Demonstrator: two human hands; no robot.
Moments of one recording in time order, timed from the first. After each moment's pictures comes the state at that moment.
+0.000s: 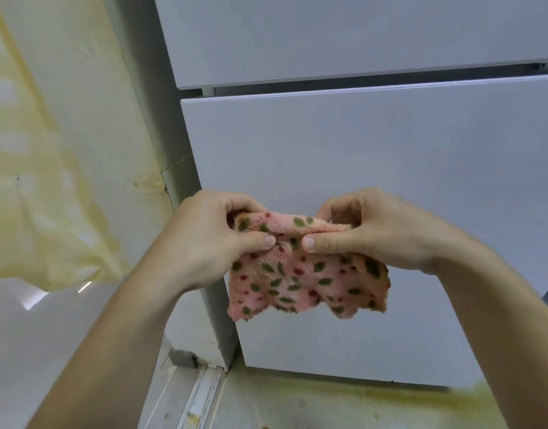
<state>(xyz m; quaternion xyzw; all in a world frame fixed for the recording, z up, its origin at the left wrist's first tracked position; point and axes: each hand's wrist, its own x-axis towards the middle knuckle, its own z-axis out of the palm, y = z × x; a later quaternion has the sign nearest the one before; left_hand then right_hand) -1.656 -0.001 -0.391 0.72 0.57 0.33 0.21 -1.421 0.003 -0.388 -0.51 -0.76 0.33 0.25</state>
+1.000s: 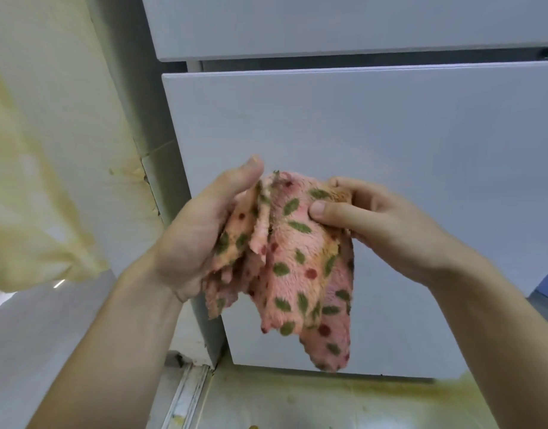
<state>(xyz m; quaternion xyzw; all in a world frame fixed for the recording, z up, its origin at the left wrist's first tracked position) -1.646 0.012 -0.411 0.56 0.23 0.37 0.70 -1.416 0.022 -0.420 -0.40 -0.72 0.42 0.39</state>
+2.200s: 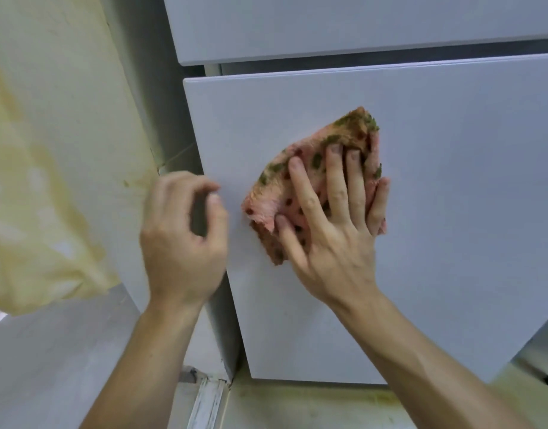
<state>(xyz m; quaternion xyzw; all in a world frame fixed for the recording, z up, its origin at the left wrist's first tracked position) -1.696 0.067 -0.469 0.64 0.43 0.61 -0.15 -1.510 0.079 -0.502 -0.50 -0.63 -0.33 0.49</state>
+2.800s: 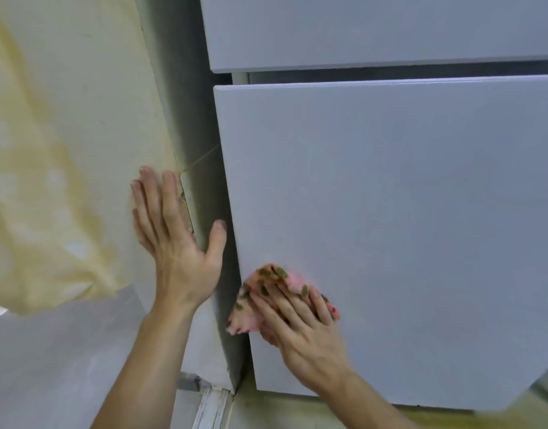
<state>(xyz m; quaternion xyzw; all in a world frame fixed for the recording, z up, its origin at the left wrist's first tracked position) -1.738 0.117 -0.512 0.63 0.50 0.57 -0.15 -1.536 0.079 -0.638 -0.43 -0.76 -0.37 0.31</state>
